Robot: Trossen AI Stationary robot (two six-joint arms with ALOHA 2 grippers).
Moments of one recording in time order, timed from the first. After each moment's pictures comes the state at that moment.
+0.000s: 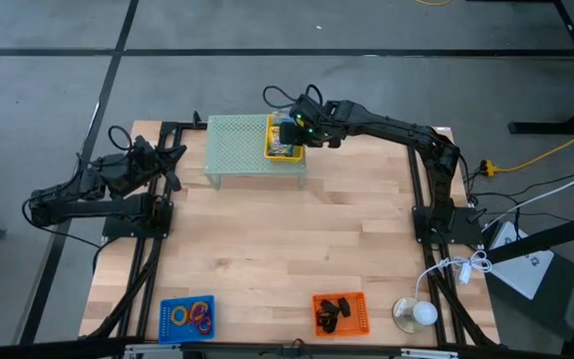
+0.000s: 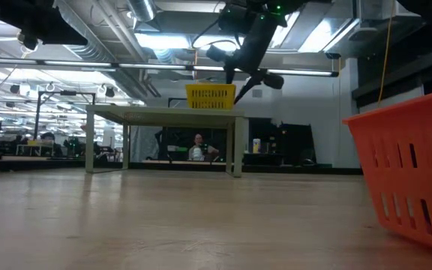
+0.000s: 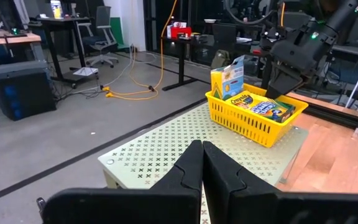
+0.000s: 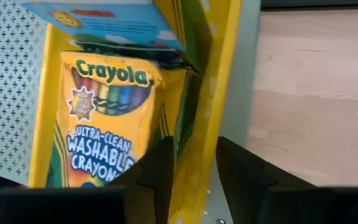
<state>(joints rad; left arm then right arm) 0.11 0.19 0.55 -0.53 -0.65 -0.12 -0.37 1.96 1.84 -0.93 0.10 1.06</state>
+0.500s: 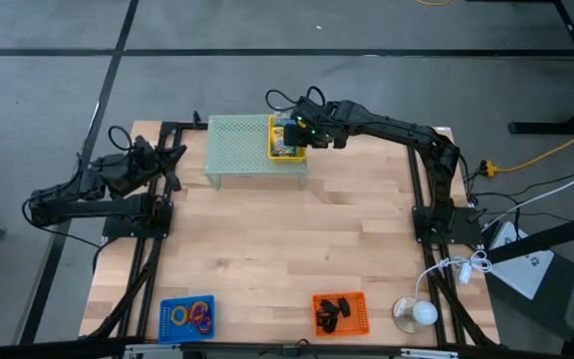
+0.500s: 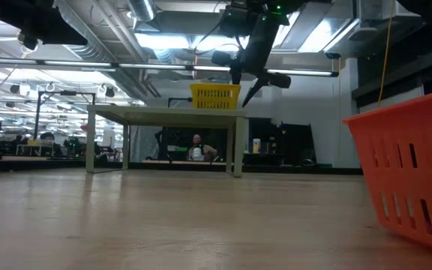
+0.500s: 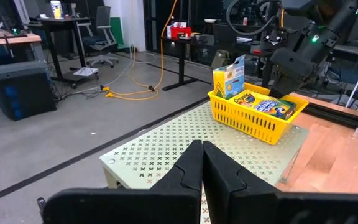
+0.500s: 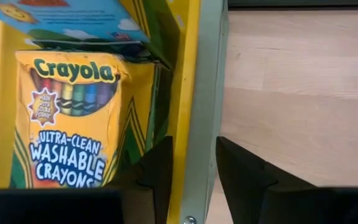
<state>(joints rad) 0.11 0.19 0.55 -0.53 -0.65 -0.12 -0.37 1.96 1.84 -1.01 0.14 1.07</state>
